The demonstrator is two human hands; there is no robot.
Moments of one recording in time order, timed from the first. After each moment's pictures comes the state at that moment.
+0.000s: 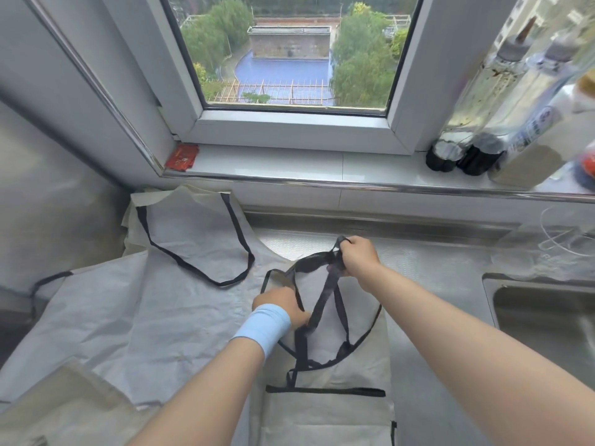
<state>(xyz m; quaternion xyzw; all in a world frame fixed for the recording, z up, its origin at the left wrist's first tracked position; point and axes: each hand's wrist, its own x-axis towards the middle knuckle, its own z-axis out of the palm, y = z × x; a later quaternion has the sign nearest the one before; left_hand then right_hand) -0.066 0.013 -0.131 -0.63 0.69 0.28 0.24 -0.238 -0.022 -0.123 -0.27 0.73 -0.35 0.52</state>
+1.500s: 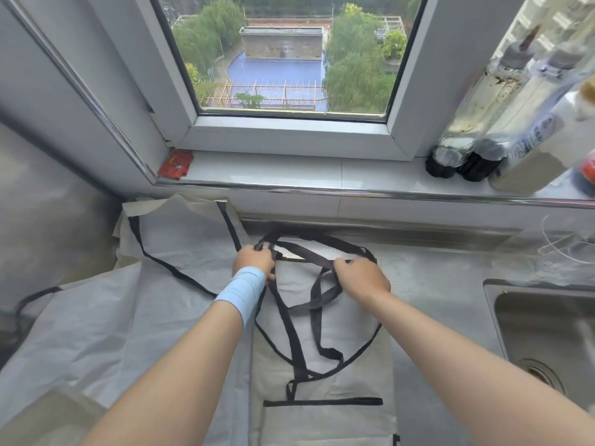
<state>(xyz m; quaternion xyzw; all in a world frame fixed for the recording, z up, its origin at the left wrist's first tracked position) -0.041 -0.074 -0.116 -0.77 0.33 0.51 -0.21 -0.238 -0.007 -0.125 -0.43 0.82 -0.07 0.37</state>
